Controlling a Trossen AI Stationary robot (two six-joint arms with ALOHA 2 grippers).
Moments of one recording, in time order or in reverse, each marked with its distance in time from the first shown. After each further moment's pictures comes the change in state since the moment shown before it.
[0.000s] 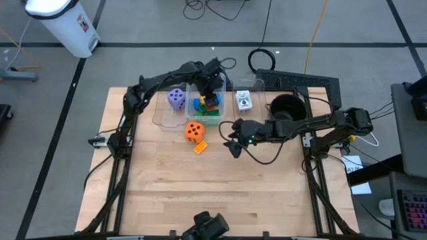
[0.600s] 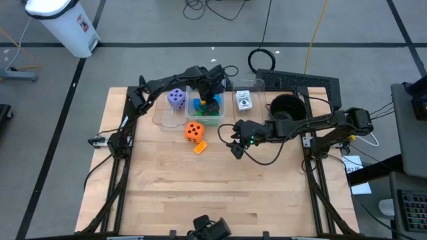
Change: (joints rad) left arm -0.037 0.057 0.000 -0.064 -0.055 -0.025; right arm 0.000 -0.006 0.000 -0.098 0.001 -0.042
